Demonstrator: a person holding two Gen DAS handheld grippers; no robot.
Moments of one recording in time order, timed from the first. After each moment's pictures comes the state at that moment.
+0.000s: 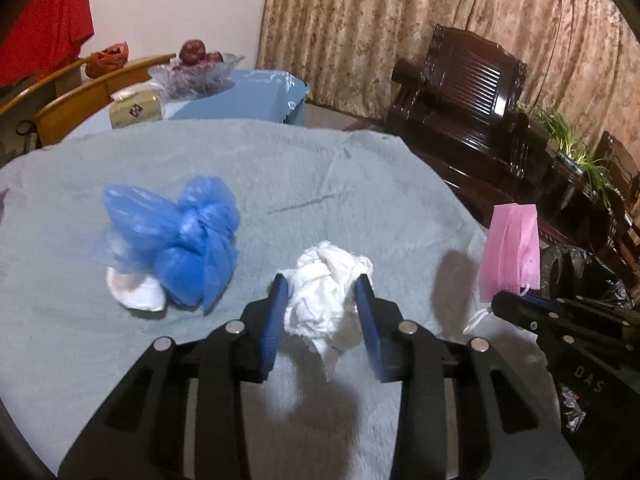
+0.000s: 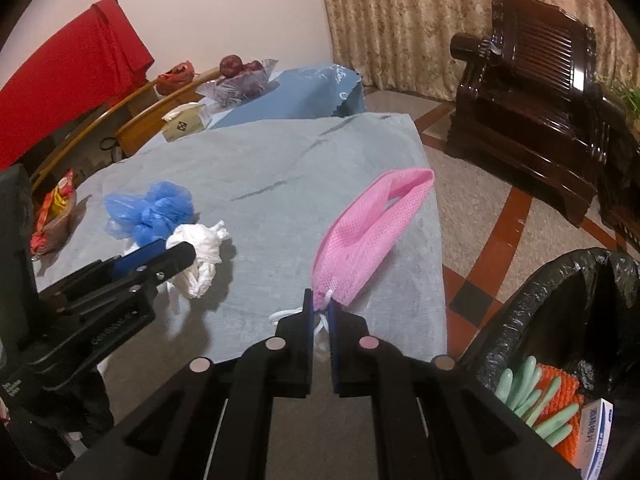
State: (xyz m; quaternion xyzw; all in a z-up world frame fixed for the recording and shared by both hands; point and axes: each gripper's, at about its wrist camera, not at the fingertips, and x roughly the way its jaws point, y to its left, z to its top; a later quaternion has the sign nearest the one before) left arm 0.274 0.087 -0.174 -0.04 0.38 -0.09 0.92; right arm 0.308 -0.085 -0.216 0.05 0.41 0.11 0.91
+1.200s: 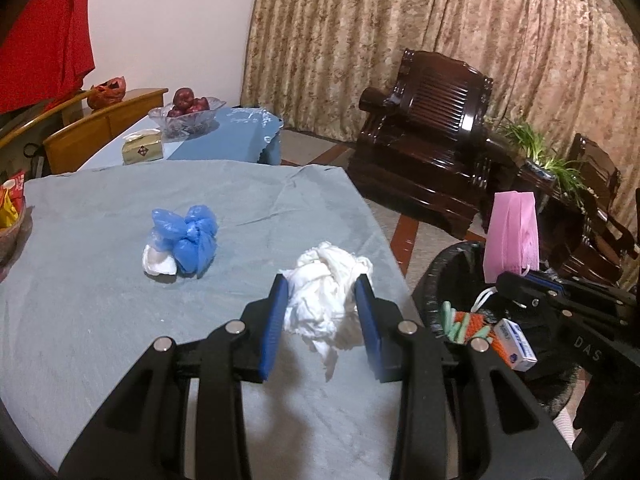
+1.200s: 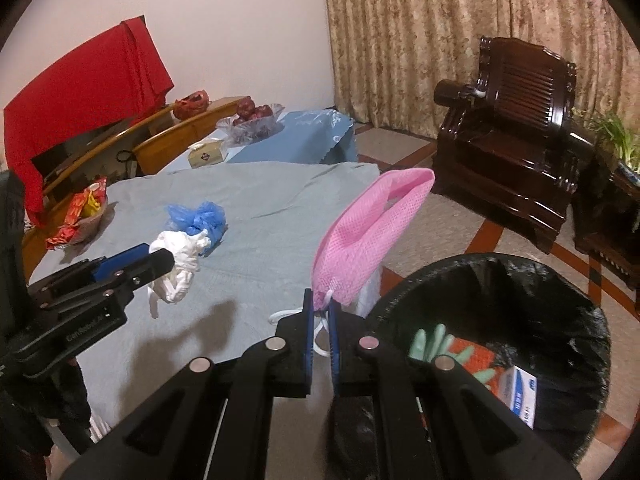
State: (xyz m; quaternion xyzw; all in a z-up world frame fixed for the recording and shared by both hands) left arm 0.151 0.042 -0.085 -0.04 0.34 -0.11 0.93; right arm 0.180 -0.138 -0.126 0.03 0.35 0.10 0.93
